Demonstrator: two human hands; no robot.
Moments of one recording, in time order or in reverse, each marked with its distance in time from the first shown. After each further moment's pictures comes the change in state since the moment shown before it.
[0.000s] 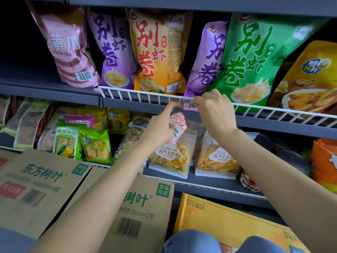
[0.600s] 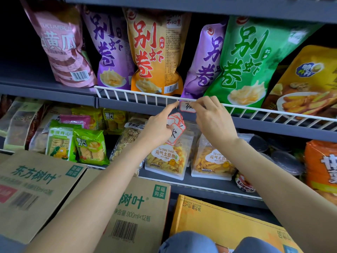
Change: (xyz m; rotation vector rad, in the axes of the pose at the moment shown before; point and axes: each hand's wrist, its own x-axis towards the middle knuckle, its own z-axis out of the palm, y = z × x) left_hand 0.003 -0.004 0.002 -0.033 0.011 0.056; right_hand -0.019 0.007 0.012 0.107 0.031 -0.050
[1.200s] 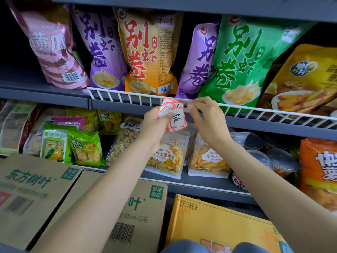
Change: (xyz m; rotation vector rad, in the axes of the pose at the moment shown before) left_hand 0.007 0.019 0.009 -0.870 0.149 -0.337; right_hand 0.006 -0.013 -0.024 0.566 -0.185 0.478
